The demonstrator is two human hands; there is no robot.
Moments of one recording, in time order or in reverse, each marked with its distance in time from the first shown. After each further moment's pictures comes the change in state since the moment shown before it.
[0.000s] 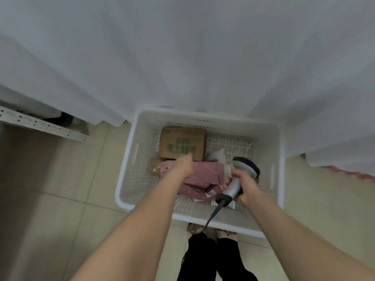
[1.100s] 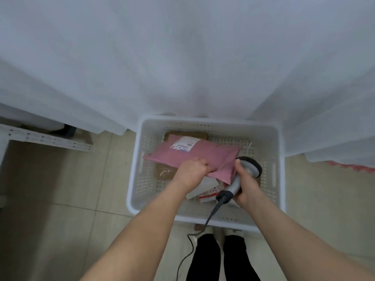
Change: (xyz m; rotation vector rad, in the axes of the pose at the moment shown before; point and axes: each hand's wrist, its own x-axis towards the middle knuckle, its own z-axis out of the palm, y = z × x) left_hand -0.029 -0.001 -0.021 0.455 0.266 0.654; right_hand -0.025 0.003 0.032 0.150 0.024 -0.128
